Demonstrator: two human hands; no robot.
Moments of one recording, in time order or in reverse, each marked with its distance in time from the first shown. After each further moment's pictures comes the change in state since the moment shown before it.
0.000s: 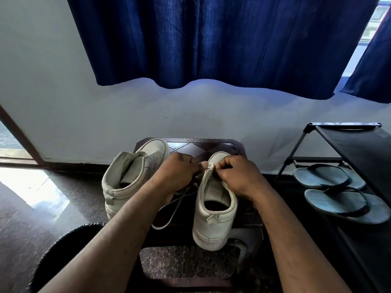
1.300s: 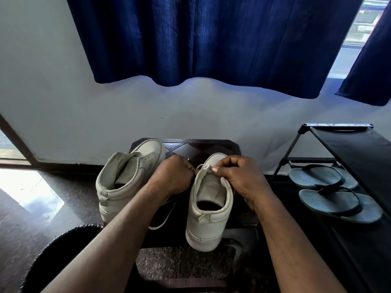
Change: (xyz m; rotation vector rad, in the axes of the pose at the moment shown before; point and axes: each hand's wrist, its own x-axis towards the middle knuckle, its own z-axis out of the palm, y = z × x) left_hand 0.010 -0.004 0.002 0.555 0.097 0.101; right_hand -0.001 0.020 0.004 0.540 0.084 0.048
